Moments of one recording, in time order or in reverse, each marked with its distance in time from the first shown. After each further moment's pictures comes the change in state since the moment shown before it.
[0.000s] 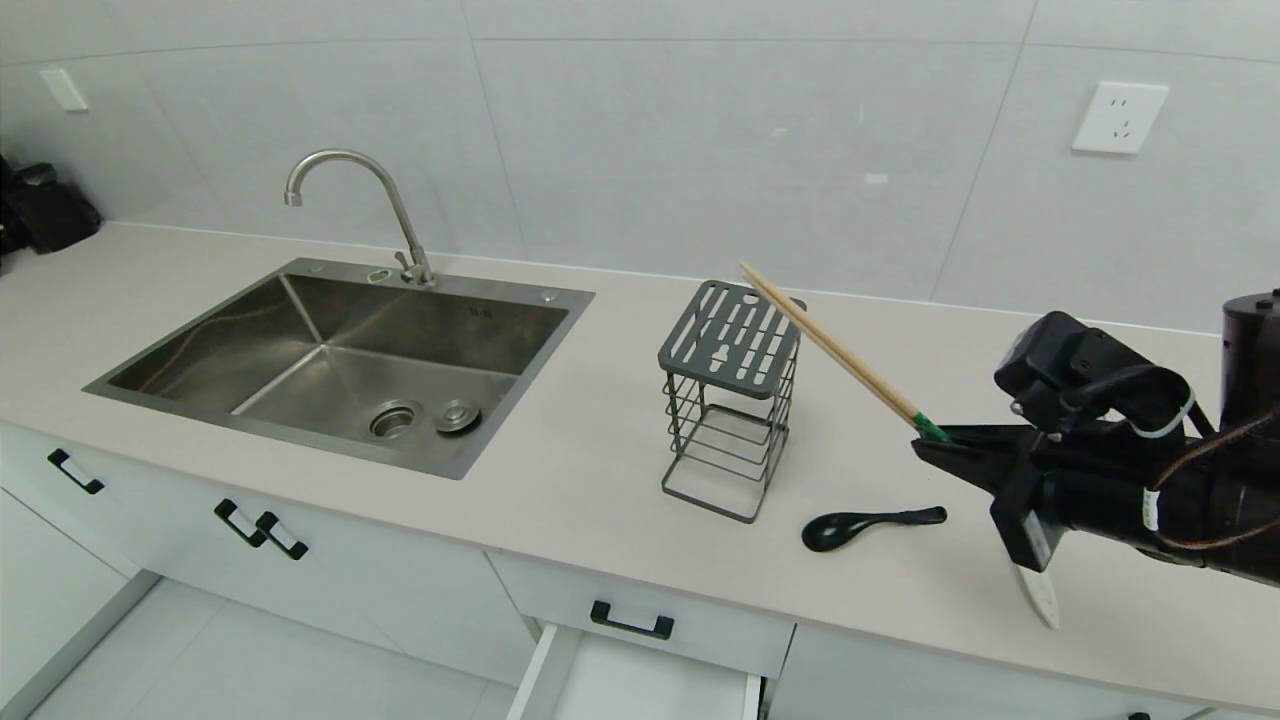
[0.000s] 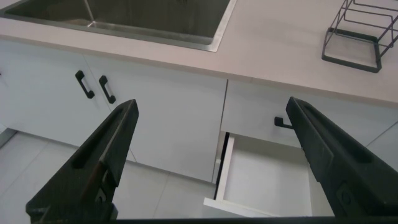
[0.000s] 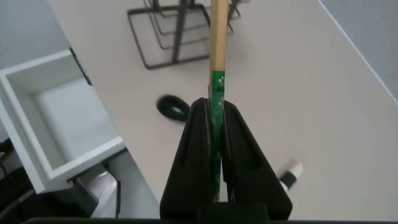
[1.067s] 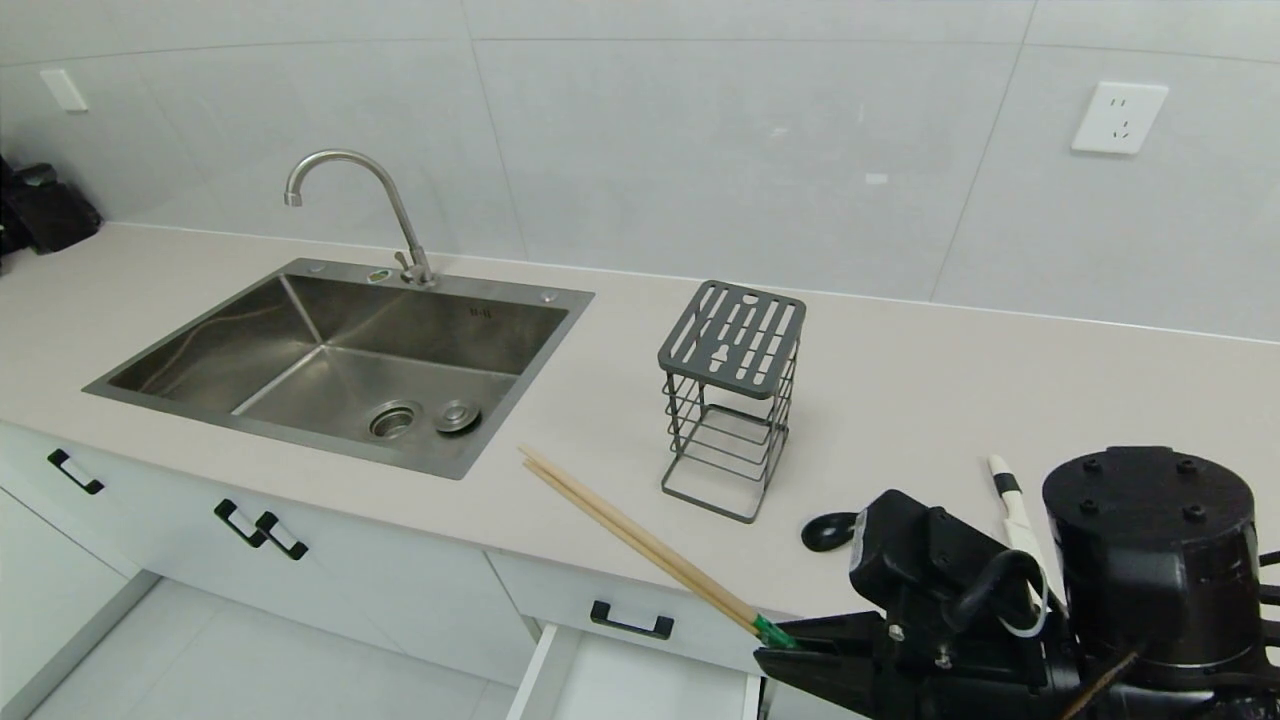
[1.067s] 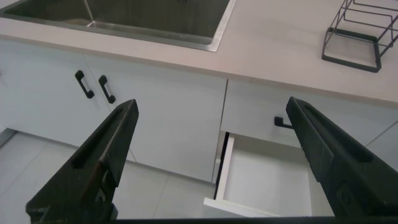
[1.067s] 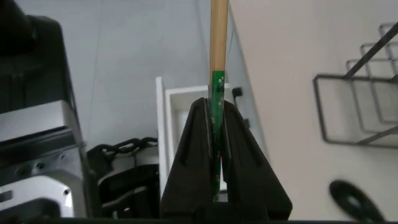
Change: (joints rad) left arm 0.000 0.000 0.000 0.000 0.000 0.000; right arm 0.363 0.131 0.138 -0.162 0.160 0.268
